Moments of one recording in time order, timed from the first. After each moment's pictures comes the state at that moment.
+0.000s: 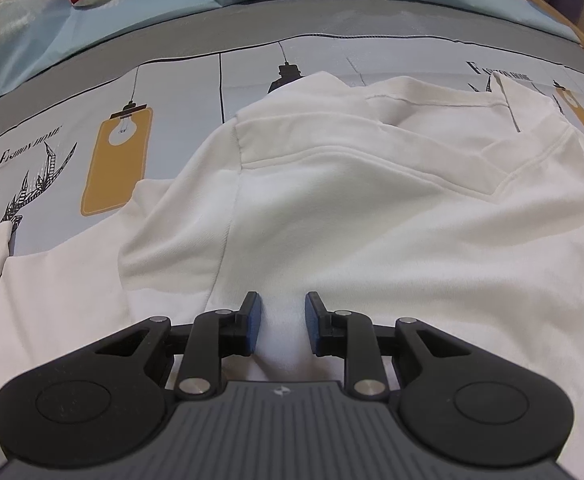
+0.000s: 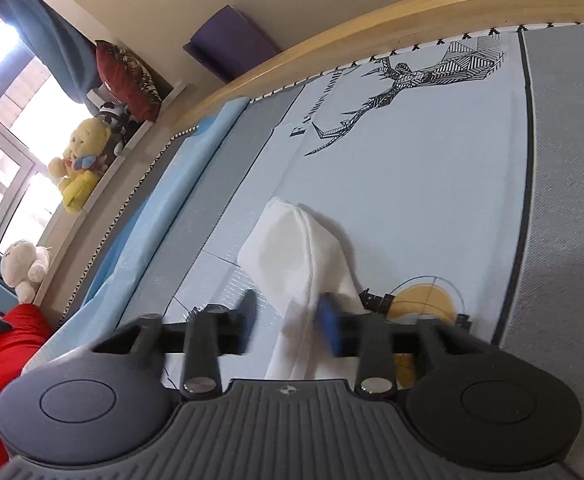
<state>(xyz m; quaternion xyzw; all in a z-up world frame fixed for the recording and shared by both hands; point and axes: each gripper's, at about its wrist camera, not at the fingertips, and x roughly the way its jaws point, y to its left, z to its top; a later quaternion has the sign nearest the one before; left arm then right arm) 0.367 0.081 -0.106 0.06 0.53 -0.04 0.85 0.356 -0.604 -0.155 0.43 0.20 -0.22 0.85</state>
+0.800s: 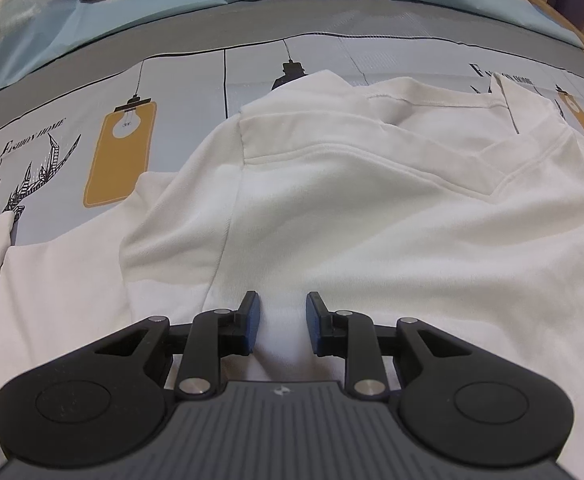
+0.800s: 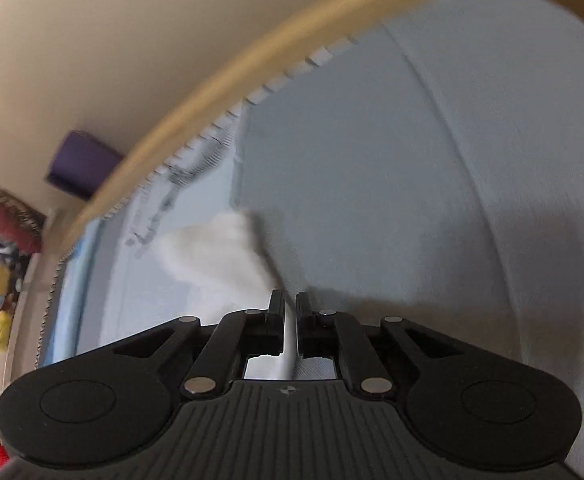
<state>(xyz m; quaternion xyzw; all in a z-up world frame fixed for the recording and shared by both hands) 0.367 0.081 -0.105 0.06 0.53 -0.04 0.84 0.192 -0.610 -0.145 0.51 0.13 -0.42 0.74</state>
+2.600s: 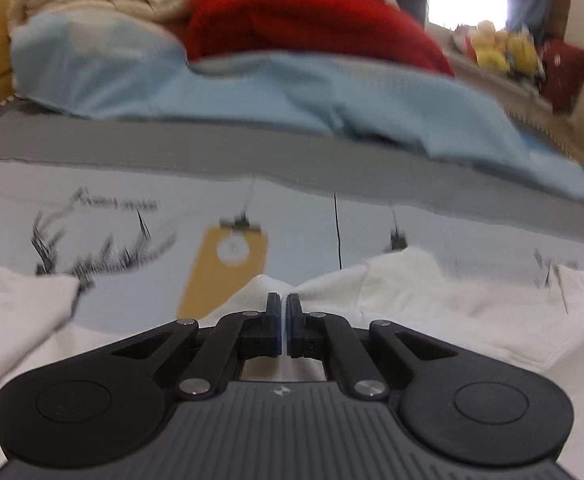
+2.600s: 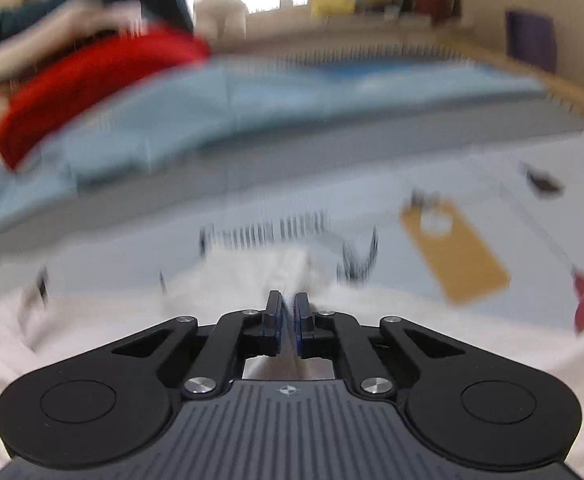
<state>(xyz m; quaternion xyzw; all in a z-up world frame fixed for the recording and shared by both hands) 0.392 0.161 -0.070 -0.06 0.37 0.05 0.93 0.389 -0.282 -0.115 0.10 0.30 0.02 0.95</state>
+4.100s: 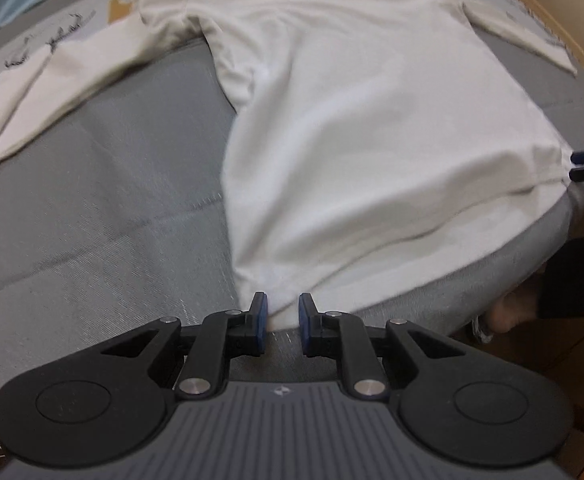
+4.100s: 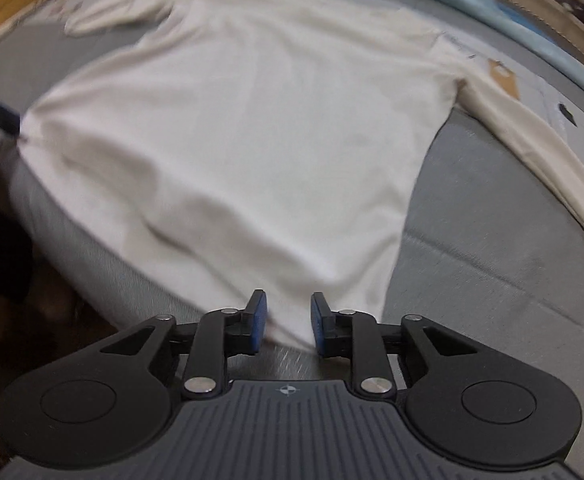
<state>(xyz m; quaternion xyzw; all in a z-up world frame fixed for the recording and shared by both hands) 0.067 0.142 -0.074 0.09 0.58 -0.16 0.79 0.030 -0.279 -0.103 -0.18 0.50 0.22 0.82</state>
